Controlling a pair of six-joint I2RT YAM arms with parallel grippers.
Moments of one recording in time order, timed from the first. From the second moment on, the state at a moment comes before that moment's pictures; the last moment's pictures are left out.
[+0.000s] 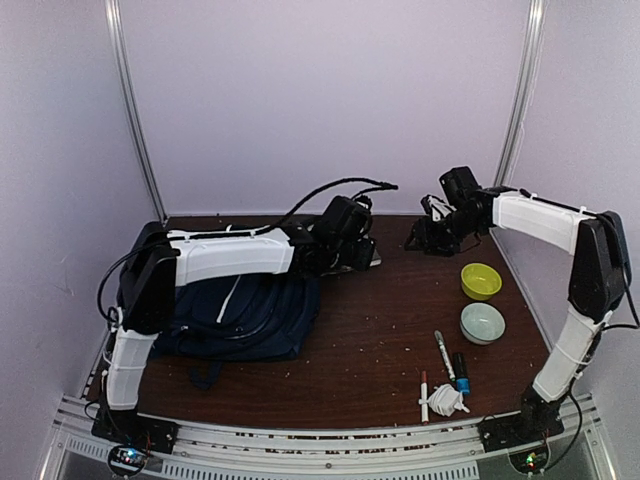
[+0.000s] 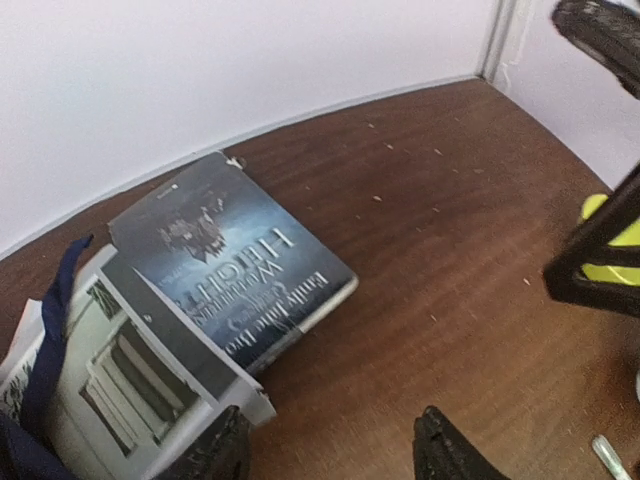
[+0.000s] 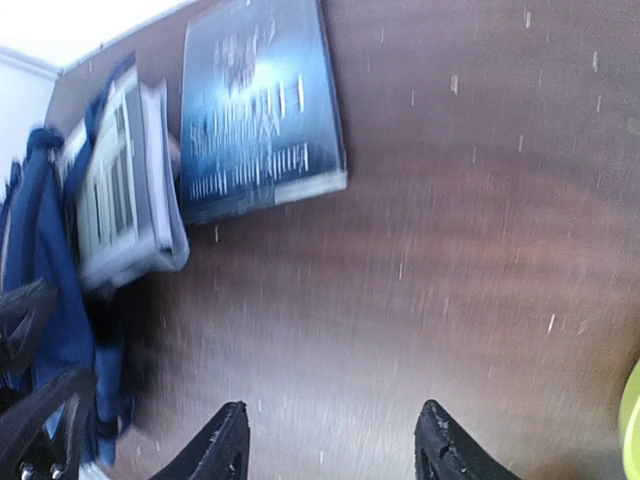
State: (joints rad) left arm -1.01 2.18 1.83 -0.23 -0.39 -0.28; right arm 0.33 1.73 1.39 -0.62 -0.28 0.37
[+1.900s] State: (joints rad) left arm -0.98 2.22 1.78 -0.28 -0.29 -0.24; right arm 0.37 2.45 2.12 -0.65 -0.32 0.51
